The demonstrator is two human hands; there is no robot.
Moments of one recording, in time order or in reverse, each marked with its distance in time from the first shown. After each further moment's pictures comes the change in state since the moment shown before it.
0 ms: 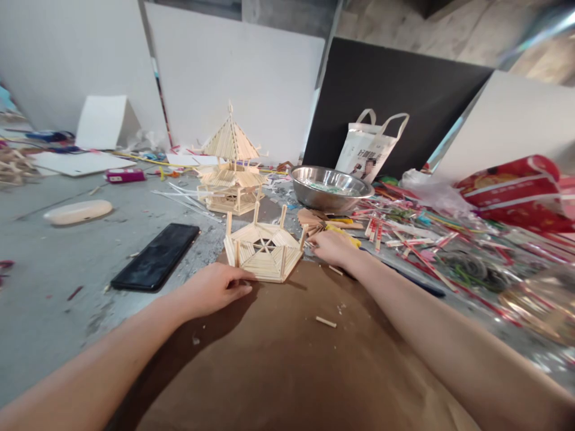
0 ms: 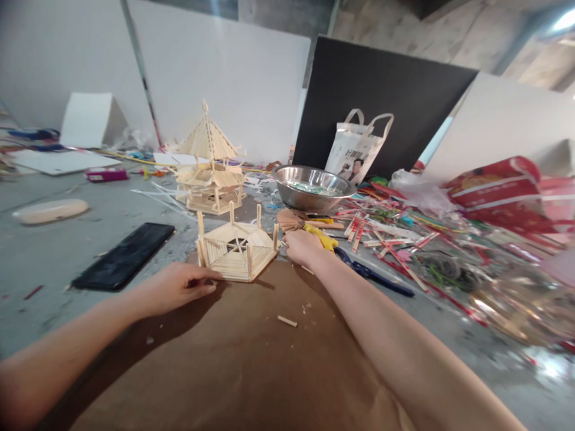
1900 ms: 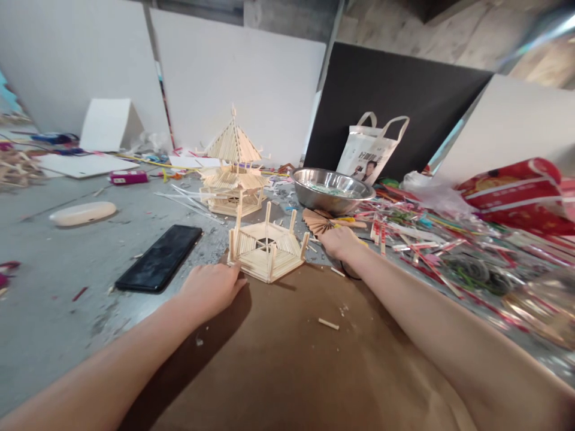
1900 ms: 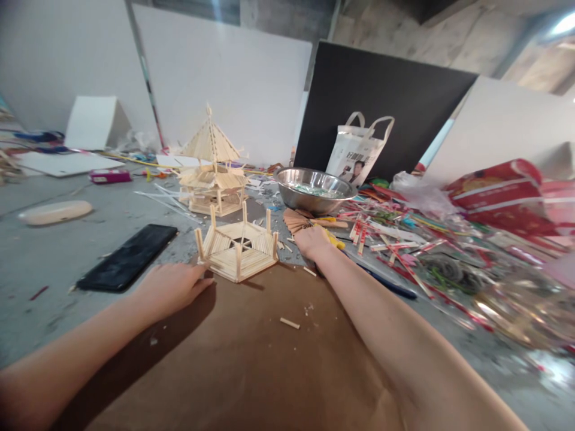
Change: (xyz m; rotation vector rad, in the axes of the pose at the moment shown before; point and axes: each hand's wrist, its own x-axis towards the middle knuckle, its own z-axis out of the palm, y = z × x) left_hand -0.003 0.009 0.004 0.531 0.115 -0.237; right_hand 0.023 0.019 0.011 -0.204 -0.011 -0.024
